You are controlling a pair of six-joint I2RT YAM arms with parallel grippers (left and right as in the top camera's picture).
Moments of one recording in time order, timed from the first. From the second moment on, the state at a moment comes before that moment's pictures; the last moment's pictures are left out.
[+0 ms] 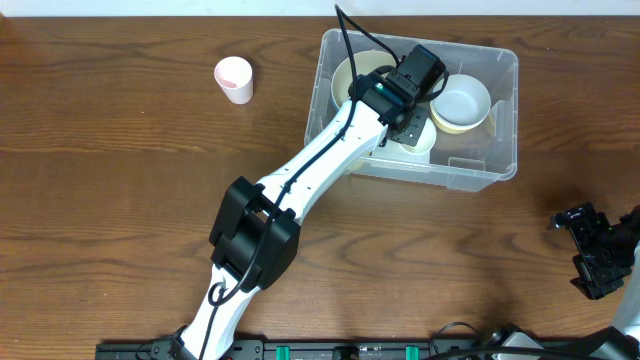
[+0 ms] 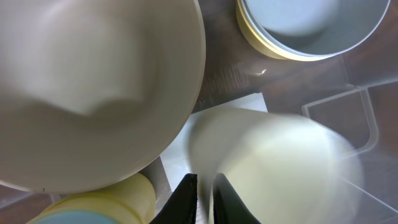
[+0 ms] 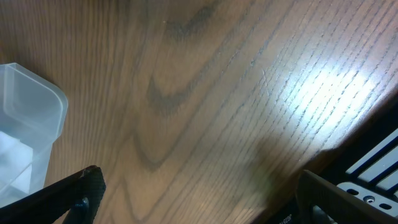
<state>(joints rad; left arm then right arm) -0.74 2.24 2.10 -0.97 -0.04 -0.30 -0.73 1.32 1.00 -1.22 -0.17 0.49</state>
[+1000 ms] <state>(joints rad) -0.67 2.14 2.12 -0.99 -0.08 -0.30 -0.73 1.32 1.00 -1.22 -0.17 0.49</state>
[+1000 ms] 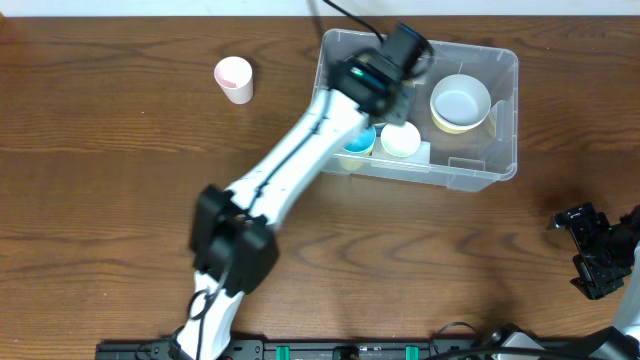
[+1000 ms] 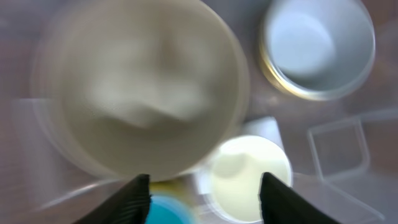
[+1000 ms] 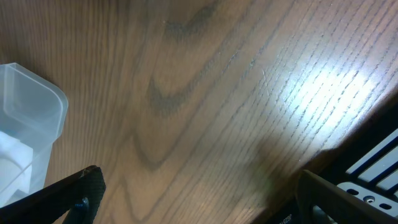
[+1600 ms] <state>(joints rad) -0.06 2.10 2.16 -1.13 0.00 -0.47 -0.73 1.32 1.00 -1.22 -0.17 0.49</state>
